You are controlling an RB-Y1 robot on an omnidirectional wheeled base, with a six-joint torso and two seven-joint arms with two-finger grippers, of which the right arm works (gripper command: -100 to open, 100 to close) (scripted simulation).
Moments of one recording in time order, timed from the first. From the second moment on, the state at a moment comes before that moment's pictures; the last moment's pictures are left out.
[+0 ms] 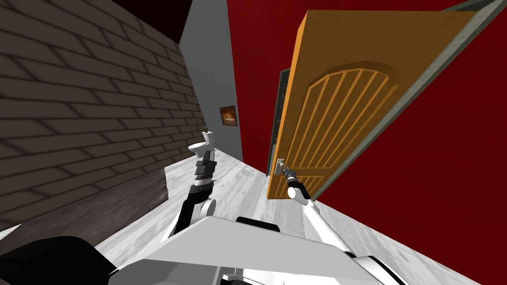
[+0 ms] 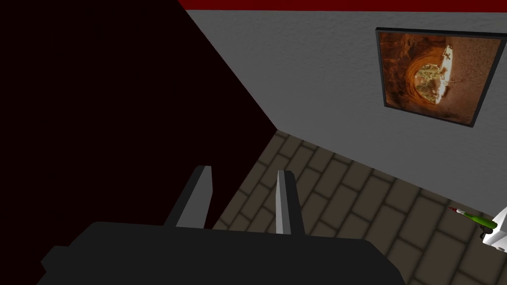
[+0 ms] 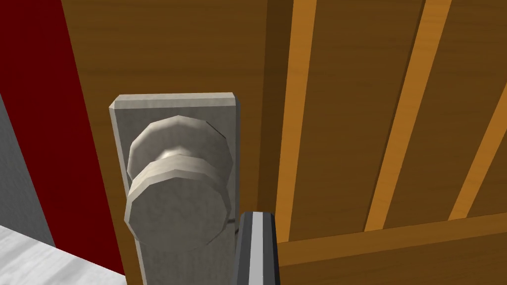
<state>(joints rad) -0.24 -0.27 0.18 -0.99 -0.83 -0.37 -1.11</state>
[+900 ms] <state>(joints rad) -0.21 -0.27 0.30 -1.07 -0.81 -0.39 -1.14</state>
